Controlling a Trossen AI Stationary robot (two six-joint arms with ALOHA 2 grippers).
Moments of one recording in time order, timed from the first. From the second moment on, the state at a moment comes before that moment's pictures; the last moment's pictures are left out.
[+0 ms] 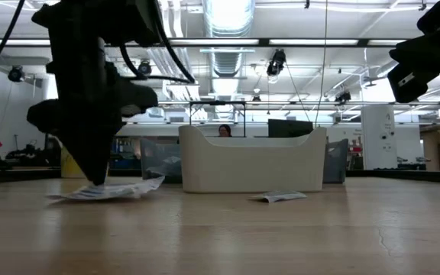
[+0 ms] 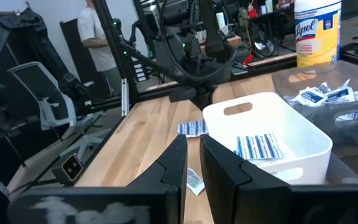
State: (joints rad) left arm -0.28 1.66 0.96 -0.64 -0.11 -1.33; right arm 0.35 0.01 0.05 -0.08 0.18 0.32
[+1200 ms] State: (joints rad) left arm -0.28 1.58 1.08 -0.70 0.03 -1.15; right arm 0.35 0.01 0.05 -0.08 0.18 0.34
